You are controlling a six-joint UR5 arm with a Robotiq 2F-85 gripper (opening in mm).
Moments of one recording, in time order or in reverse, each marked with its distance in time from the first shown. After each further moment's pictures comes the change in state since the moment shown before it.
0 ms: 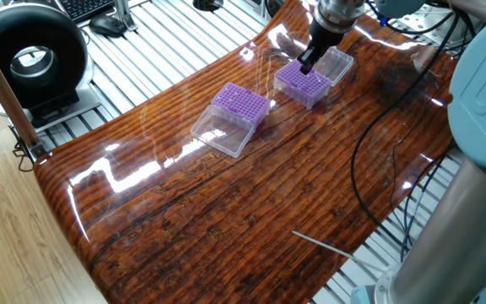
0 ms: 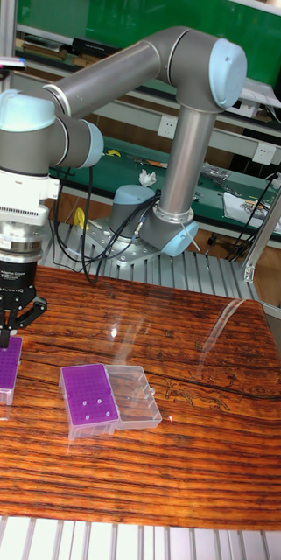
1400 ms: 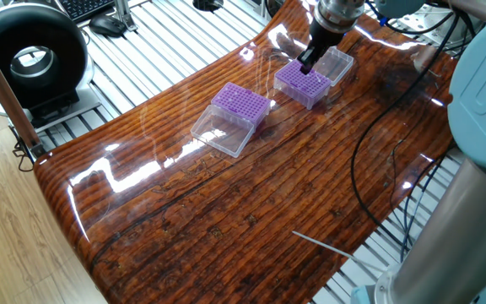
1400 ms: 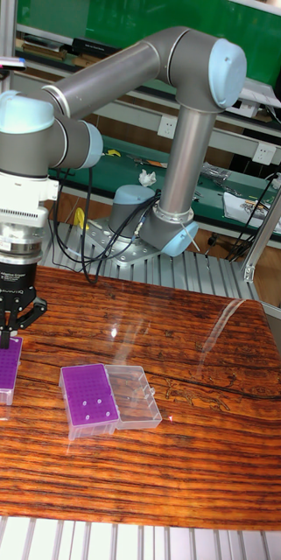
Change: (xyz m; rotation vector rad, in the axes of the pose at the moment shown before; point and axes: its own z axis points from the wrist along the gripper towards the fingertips) arm 0.003 0.001 0.002 -0.005 0.011 -0.001
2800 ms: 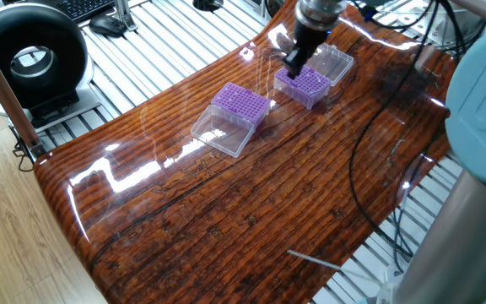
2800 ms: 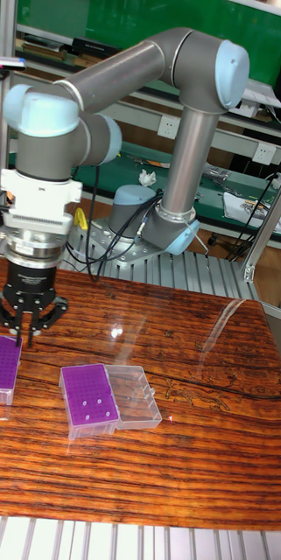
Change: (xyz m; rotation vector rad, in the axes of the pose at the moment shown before) arm -0.019 0.047 -0.013 -0.004 0.078 -0.001
